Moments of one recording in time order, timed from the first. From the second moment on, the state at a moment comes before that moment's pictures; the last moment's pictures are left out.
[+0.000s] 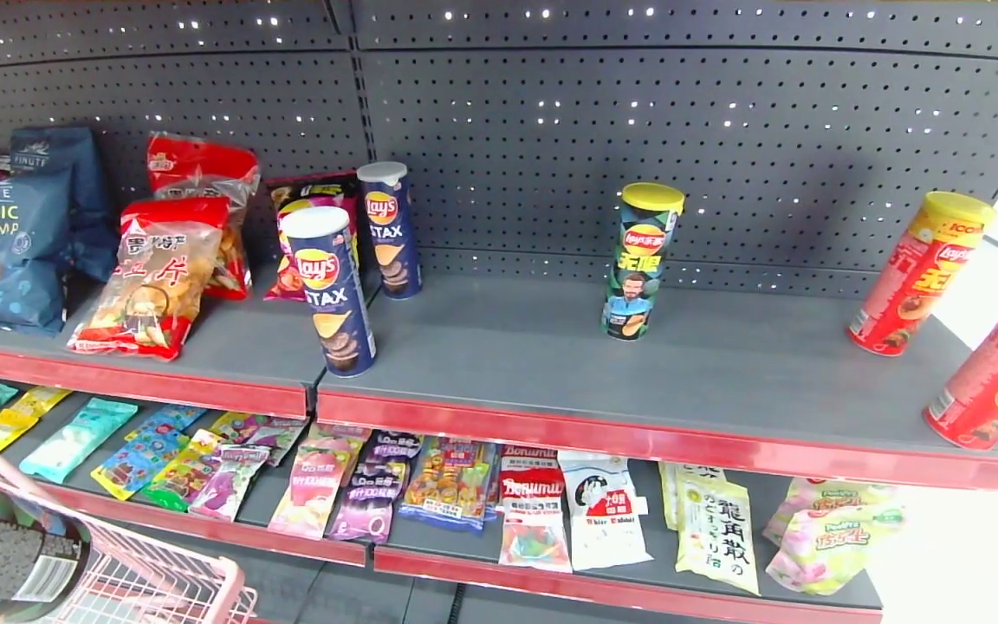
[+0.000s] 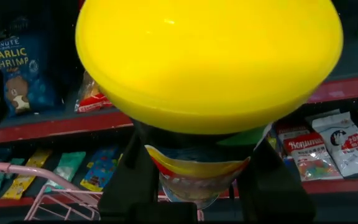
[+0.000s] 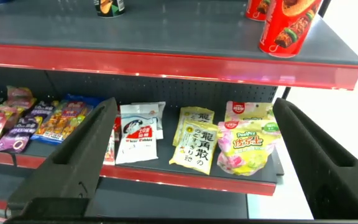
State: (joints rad) left arm 0.03 0.41 -0.38 -0.07 -0.11 0.23; right arm 0.00 0.00 0.00 0.00 -0.01 0.00
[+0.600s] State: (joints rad) left arm 0.03 0.41 -0.39 -0.07 -0.10 0.34; right arm 0.00 0.00 0.00 0.00 -0.01 0.00
